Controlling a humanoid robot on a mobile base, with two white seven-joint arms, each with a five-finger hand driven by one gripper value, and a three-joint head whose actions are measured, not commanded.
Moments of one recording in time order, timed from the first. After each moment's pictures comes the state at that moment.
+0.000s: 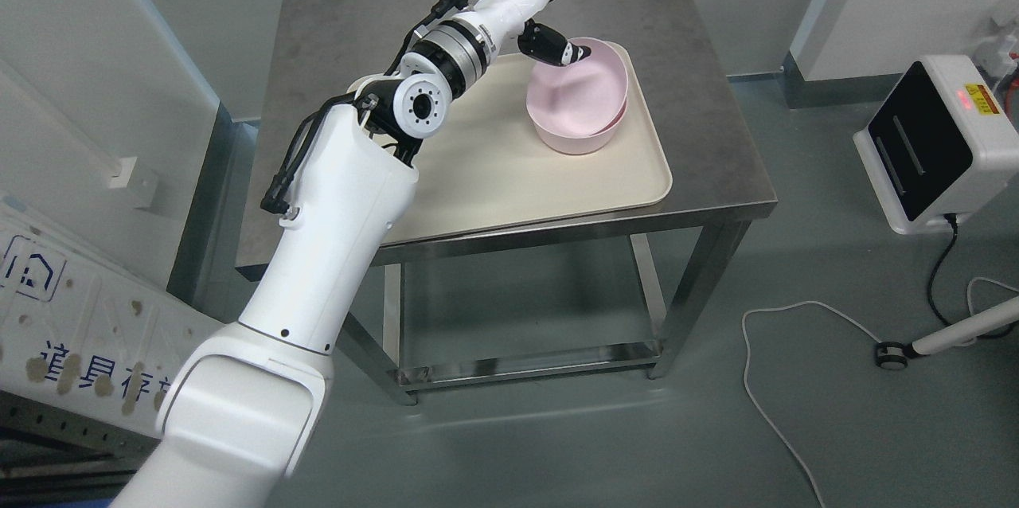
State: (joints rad) left arm -1.03 0.01 -0.42 -1.04 -0.51 -0.11 -0.32; right arm 0.05 0.00 0.00 -0.05 0.00 -0.19 0.00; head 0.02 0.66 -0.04
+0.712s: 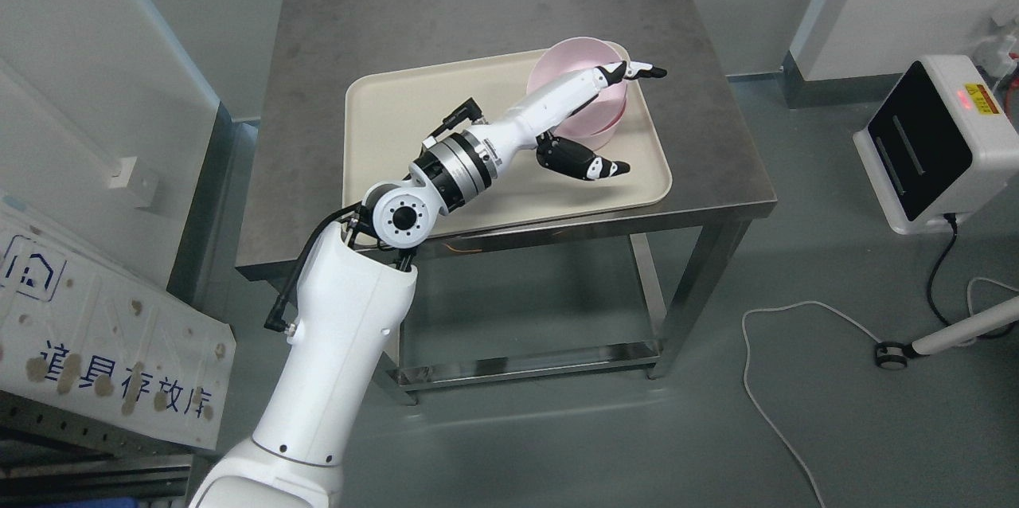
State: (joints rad) left arm -0.71 0.00 -0.35 -1.34 -0.48 -0.21 -0.54; right arm 0.05 0.00 0.00 -0.05 0.00 -0.19 0.01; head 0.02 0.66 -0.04
